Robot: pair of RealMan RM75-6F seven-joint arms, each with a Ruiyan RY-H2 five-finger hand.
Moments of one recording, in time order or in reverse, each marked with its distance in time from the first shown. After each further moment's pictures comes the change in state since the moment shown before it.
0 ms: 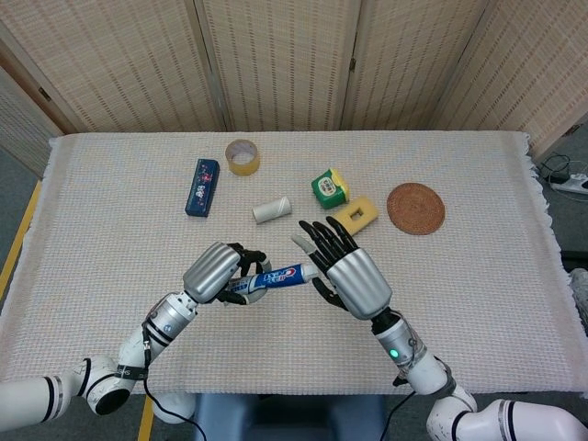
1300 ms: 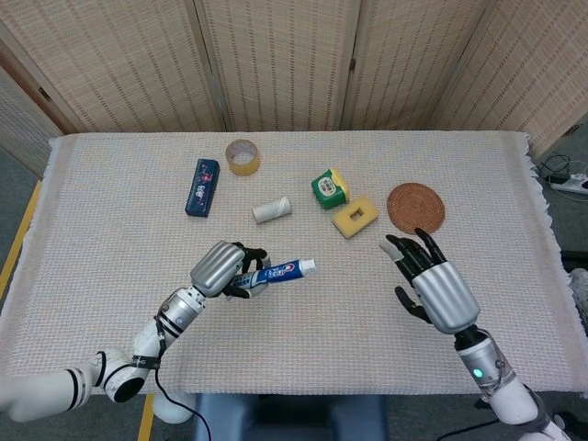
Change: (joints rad) left arm -0.024 -0.111 0.006 0.180 -0.035 -0.044 -0.002; right arm -0.226 0.314 -0.084 -0.067 -0.078 0.051 0.135
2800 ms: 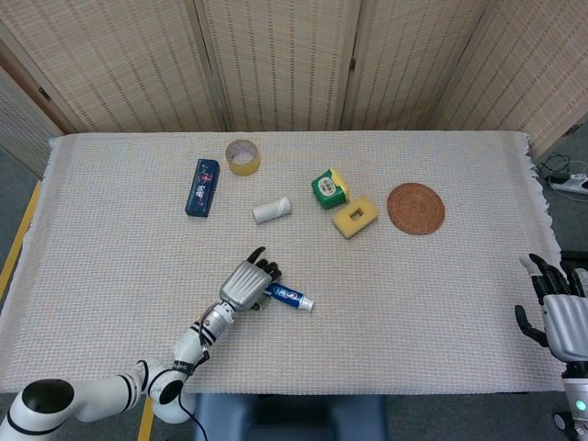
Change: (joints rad) left arm -0.020 -0.350 0.037 0.389 -0.075 -0.134 0.513; right arm -0.279 0.104 -0.075 0.263 0.211 0.163 0.260
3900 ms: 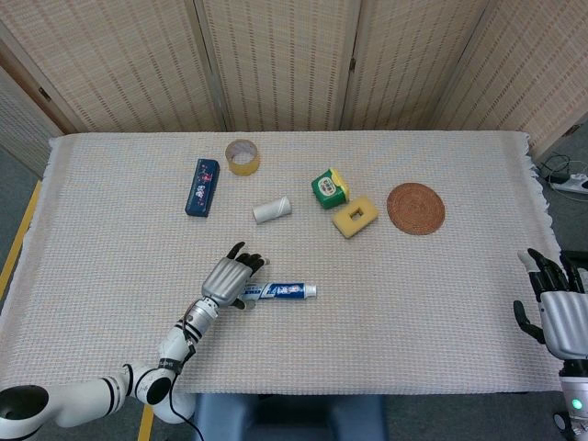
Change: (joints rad) left arm 0.068 0.073 -0.067 -0.081 -0.095 -0.050 -0.020; right arm 0.003 0.005 0.012 -0.035 -0.016 0.034 -0.076
